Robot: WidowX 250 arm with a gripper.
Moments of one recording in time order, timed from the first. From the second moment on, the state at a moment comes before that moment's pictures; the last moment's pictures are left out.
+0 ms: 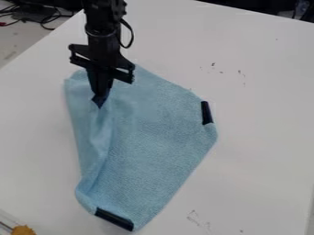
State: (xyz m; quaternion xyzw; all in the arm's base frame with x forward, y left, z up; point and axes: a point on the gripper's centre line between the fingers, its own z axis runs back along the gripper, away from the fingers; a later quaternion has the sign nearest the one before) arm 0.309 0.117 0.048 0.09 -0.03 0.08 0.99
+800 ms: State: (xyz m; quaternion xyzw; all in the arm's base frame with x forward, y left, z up) arm 0.319 0.111 0.031 0.07 -0.03 0.06 1.00
